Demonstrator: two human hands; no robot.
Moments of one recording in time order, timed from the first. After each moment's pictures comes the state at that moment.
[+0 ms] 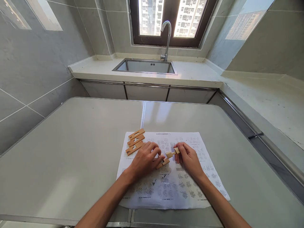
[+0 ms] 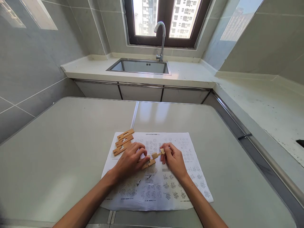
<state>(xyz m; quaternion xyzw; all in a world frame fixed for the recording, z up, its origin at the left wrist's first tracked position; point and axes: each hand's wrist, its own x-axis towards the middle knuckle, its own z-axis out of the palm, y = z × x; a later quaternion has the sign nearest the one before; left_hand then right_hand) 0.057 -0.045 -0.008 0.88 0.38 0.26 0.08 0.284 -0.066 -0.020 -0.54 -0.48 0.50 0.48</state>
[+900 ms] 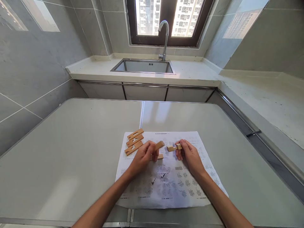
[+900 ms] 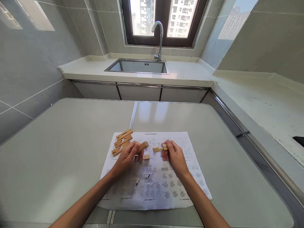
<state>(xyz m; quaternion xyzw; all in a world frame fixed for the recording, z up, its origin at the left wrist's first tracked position) 0.059 -0.045 0.005 0.60 0.38 0.39 0.58 0.288 -0.061 -0.018 -0.51 -0.41 0.54 0.53</state>
